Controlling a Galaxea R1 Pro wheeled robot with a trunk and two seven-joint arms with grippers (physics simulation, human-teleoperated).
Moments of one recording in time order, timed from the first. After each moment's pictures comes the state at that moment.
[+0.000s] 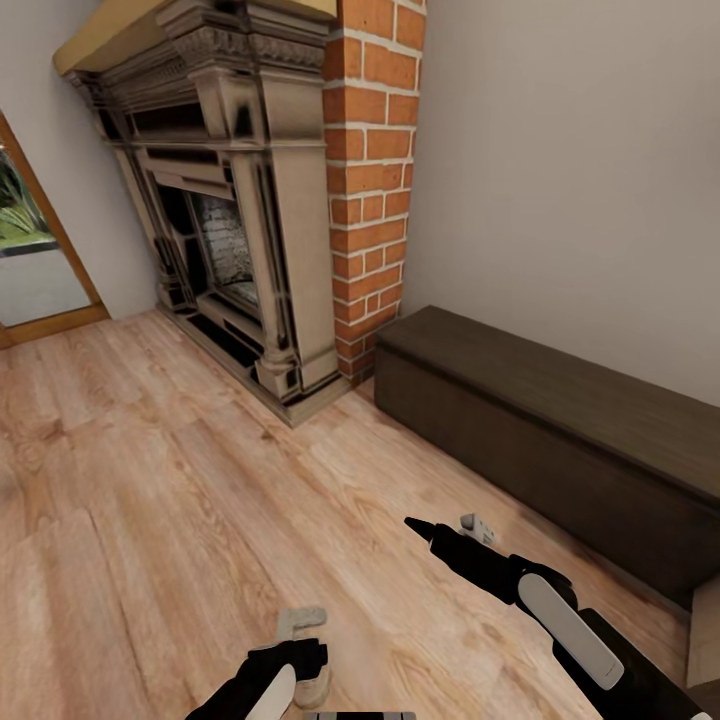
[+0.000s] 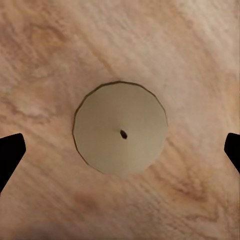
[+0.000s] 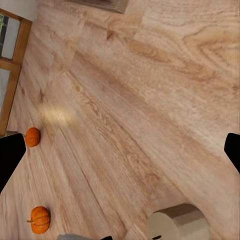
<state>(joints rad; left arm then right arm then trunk) -0.36 -0.05 -0.52 -0.79 0.66 0.40 0.45 -0.41 -0.31 0.51 -1.25 -1.33 0.39 -0.01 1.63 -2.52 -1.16</state>
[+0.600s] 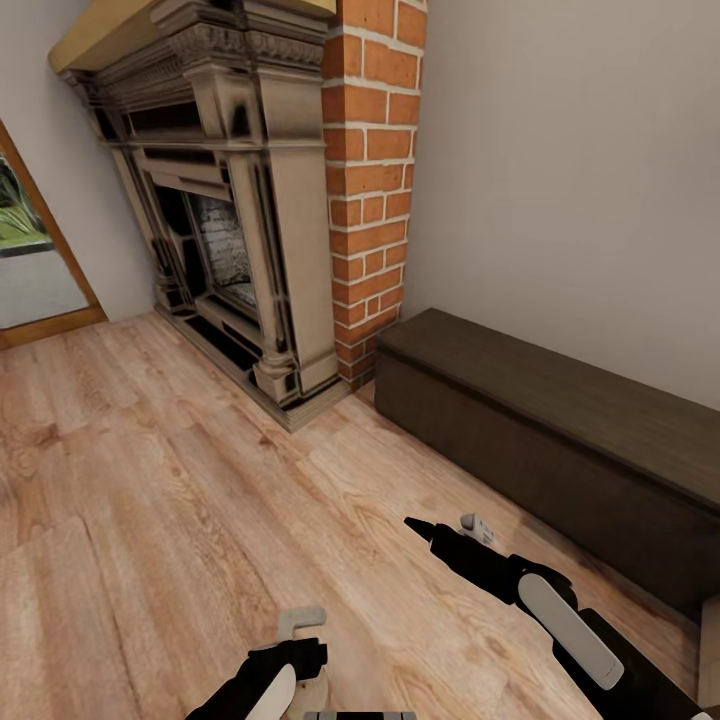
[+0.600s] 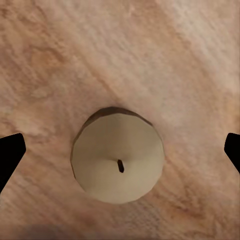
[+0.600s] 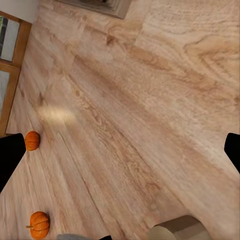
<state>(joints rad) -0.36 -0.05 -0.52 -0.79 0.66 0.39 0.45 -0.41 -0.31 0.51 -1.25 -1.33 0.39 -0.01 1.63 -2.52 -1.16</state>
